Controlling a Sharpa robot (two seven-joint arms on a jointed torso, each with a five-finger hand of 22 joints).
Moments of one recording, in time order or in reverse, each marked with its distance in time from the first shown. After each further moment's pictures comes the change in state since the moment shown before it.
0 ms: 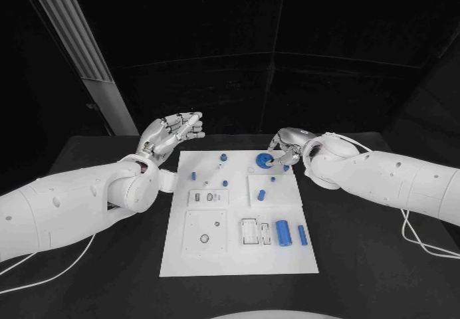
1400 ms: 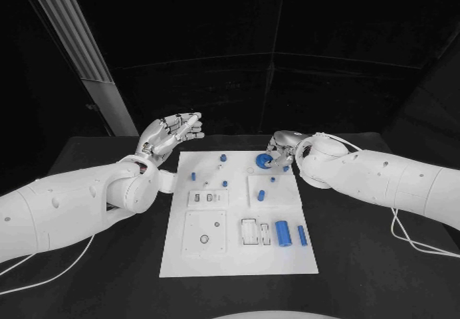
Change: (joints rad) left arm 0.000 -0.002 0.000 0.001 0.000 0.000 0.000; left_hand 0.000 0.000 0.000 0.000 0.000 -0.004 -0.004 0.000 0.000 0.000 0.000 0.000 0.000 0.000 0.000 0.000 0.000 0.000 0.000 0.000 0.000 0.000; right arm 0.000 0.053 0.001 -0.035 -0.020 0.063 -0.104; right_hand 0.055 0.055 0.038 -0.027 -0.020 -0.013 0.013 0.005 -0.003 -0.004 0.011 0.000 0.000 0.004 0.011 0.000 0.000 0.000 -0.001 0.006 0.000 0.000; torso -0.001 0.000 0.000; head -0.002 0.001
